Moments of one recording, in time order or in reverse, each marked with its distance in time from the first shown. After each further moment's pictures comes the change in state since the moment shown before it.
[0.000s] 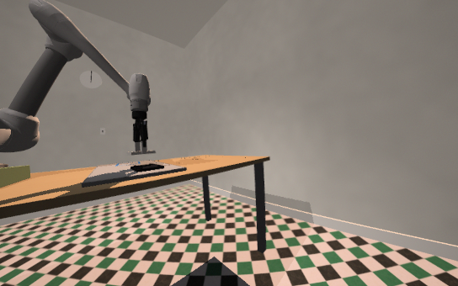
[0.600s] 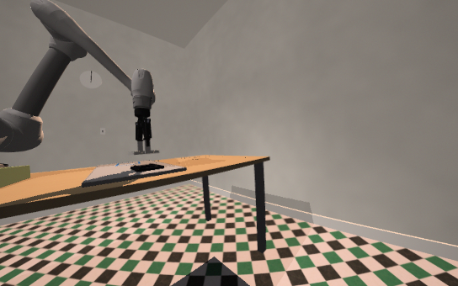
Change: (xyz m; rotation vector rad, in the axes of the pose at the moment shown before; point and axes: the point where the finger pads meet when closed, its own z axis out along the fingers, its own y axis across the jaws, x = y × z) arm -0.005 0.053 -0.002 0.000 0.000 0.000
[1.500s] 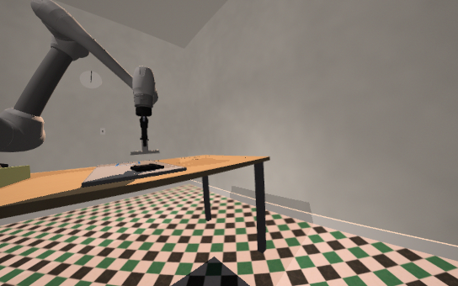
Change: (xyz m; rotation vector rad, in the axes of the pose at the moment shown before) arm -0.002 0.025 -0.001 0.005 0.002 0.399
